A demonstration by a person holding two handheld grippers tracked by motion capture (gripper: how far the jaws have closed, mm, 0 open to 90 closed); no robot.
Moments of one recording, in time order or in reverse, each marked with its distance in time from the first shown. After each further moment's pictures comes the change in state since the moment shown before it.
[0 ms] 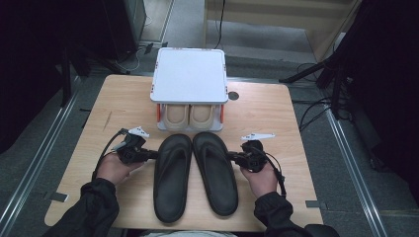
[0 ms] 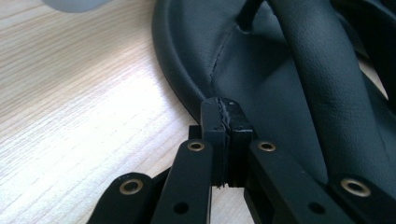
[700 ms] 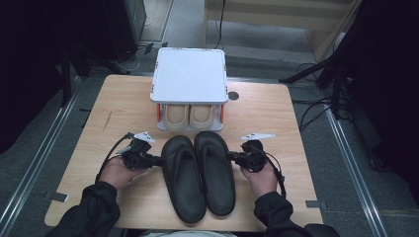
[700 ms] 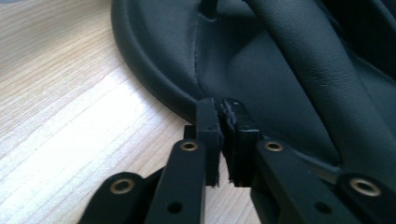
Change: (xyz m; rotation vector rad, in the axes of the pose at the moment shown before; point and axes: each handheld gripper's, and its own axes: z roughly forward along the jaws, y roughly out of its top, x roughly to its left) left arm -0.016 0.000 0.003 0.026 -0.061 0.029; right arm -0.001 0.000 0.000 0.002 -0.003 0.007
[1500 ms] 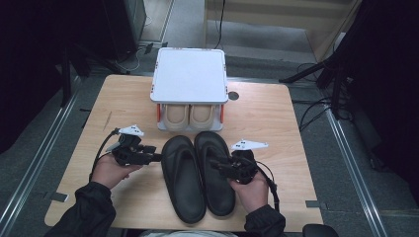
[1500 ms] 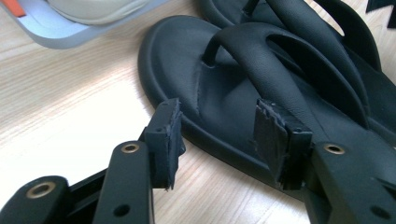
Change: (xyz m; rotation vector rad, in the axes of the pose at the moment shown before) left arm 0.002 0.001 -0.031 -0.152 -0.011 -0.050; right arm 0.057 -0.007 -0.015 -0.098 0.109 -0.069
